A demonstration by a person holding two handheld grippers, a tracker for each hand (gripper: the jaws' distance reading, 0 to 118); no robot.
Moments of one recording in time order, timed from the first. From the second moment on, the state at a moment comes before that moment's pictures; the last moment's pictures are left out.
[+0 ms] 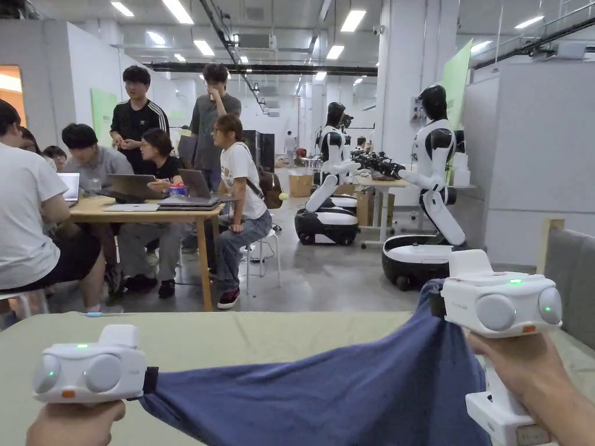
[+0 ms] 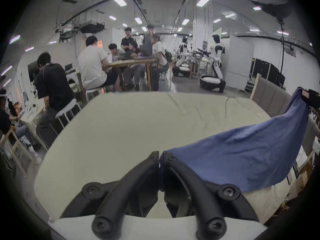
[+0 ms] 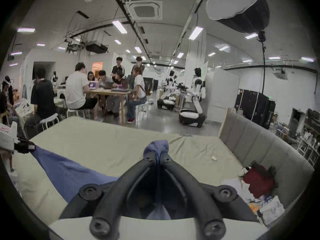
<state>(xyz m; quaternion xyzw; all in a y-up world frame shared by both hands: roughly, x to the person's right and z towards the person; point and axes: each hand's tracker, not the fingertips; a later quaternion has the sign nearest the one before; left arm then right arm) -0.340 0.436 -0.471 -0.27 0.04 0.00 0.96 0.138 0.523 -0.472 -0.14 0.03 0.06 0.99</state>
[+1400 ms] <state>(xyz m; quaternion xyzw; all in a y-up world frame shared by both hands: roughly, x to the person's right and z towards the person) -0.339 0.589 -0.605 -0.11 0.14 -0.08 0.98 0.154 0.623 -0.604 0.03 -0.02 0.03 1.00</state>
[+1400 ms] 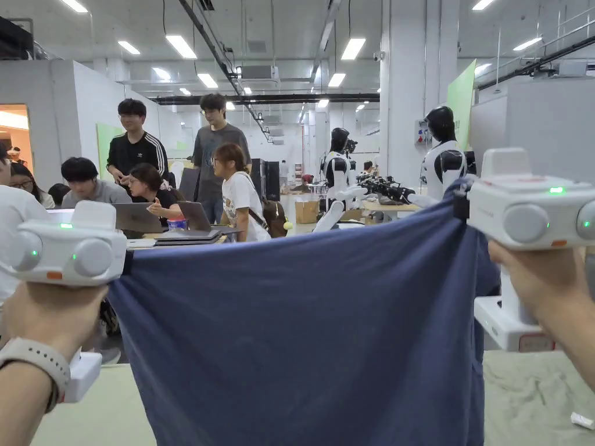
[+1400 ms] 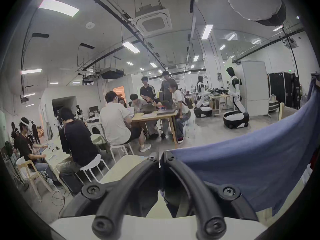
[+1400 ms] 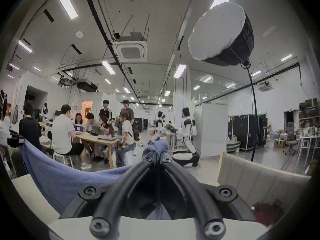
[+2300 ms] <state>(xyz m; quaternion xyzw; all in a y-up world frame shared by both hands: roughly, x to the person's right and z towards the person) -0.326 0.295 -0.280 -0.34 0.04 -0.06 0.94 0.196 0.274 -0.275 -0.27 -0.02 0.03 0.96</state>
